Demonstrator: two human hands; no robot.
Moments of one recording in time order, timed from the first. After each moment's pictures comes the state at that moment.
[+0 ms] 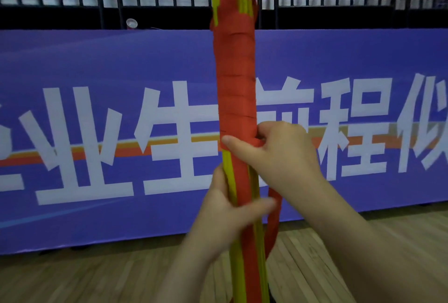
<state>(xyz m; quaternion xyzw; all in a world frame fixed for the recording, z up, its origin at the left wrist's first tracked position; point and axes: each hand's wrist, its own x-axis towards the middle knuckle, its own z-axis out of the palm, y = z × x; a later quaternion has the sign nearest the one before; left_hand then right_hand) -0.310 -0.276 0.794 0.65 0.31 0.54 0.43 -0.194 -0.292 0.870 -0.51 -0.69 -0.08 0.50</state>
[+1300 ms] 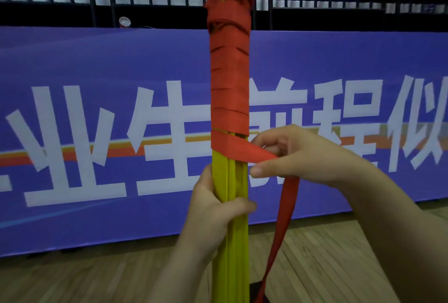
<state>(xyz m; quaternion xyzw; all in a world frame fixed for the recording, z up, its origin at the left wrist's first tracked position) -0.304 -0.292 0.804 0.62 0.29 0.60 0.42 -0.140 -0.299 0.887 -0.36 -0.83 0.25 0.35</state>
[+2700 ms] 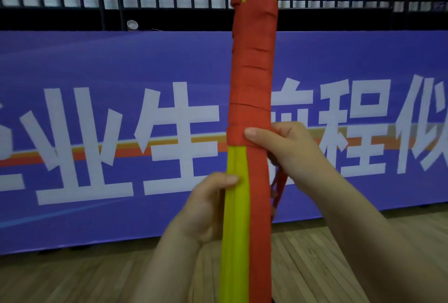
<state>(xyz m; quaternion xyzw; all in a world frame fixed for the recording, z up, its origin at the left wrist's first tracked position) -0.319 -0.268 0.809 0.59 0.19 0.43 0.66 -0.172 -0.290 0.873 -0.31 -0.69 0.29 0.58</state>
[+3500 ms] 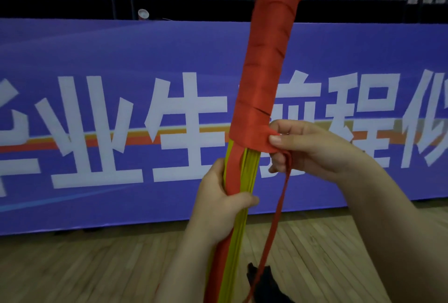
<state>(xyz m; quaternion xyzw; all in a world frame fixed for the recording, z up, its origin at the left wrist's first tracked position) -0.349 -0.313 0.791 0.66 0.33 0.58 0.34 -0.169 -0.299 0.866 -0.26 -0.73 0.48 0.42</state>
